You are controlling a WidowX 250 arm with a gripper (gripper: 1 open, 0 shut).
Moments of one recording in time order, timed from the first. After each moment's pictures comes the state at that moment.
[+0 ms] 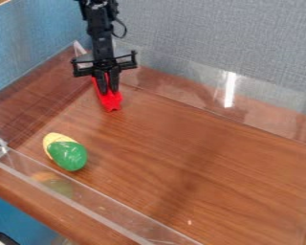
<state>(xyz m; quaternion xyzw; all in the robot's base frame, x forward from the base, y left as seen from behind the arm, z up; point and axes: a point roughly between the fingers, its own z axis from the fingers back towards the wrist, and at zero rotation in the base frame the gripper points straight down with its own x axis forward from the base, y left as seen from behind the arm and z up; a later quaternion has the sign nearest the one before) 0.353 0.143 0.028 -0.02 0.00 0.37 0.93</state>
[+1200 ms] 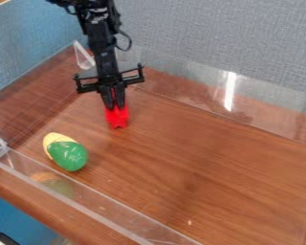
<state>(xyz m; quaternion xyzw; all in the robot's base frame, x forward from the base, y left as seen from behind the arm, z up) 0.314 0.110 0.035 -0.05 0.01 0.36 0.93</state>
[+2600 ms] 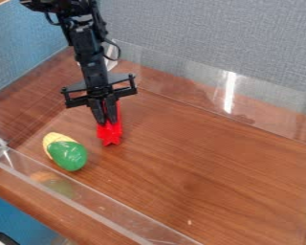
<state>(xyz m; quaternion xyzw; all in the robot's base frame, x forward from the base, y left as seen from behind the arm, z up) 0.293 0.105 0.049 -0.08 0.01 0.34 0.94</state>
